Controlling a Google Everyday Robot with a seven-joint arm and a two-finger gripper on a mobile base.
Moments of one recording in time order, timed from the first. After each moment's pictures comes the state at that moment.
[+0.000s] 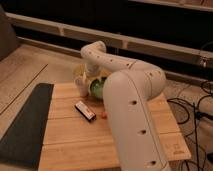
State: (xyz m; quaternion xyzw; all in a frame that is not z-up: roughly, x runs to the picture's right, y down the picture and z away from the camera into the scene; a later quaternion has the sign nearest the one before) arm -0.082 -0.050 0.928 -0.24 0.12 0.59 0.76
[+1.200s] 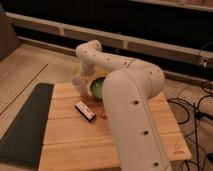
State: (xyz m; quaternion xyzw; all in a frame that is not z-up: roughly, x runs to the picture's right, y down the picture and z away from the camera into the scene) arm -0.107 -0.069 0.883 -0.26 0.08 0.63 0.73
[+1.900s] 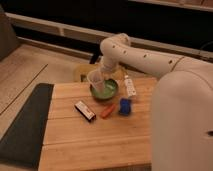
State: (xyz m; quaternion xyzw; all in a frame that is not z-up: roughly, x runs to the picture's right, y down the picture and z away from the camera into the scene) arm 0.013 -0.059 0.816 -0.22 0.07 0.70 0.68
